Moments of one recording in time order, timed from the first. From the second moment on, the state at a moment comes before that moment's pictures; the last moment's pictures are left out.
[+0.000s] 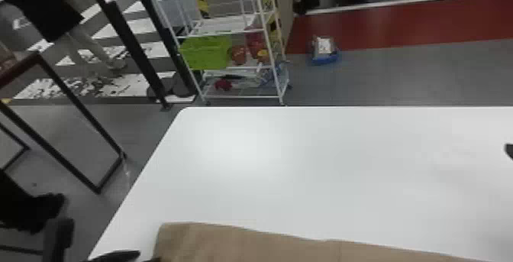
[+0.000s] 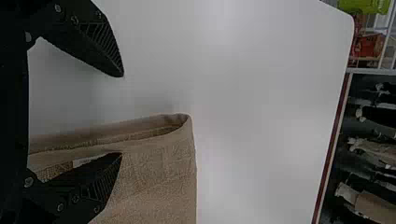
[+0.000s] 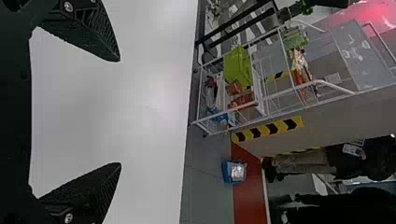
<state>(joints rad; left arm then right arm) 0.71 0.30 0.75 -2.03 0.22 0.83 -0.86 0.02 -0.22 -0.27 -2.09 -0.14 1.09 0.79</state>
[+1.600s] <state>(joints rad) 0.69 0.32 0.75 -2.08 0.25 1.00 -0.95 0.02 -0.21 -0.24 -2.09 -0.14 1.09 0.79</state>
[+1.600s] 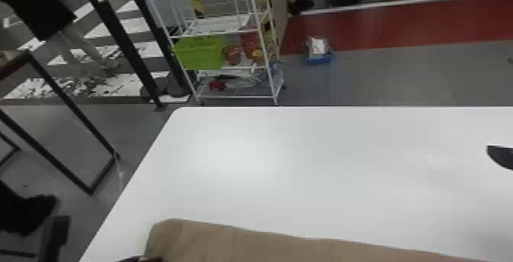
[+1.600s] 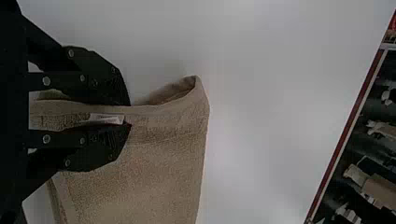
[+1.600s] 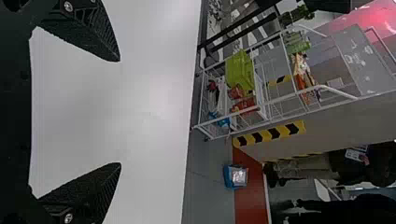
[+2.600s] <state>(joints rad) 0.67 0.26 0.89 -2.29 0.22 1.08 -0.94 0.10 -0.21 -0.23 -2.08 -0.15 0.94 0.79</state>
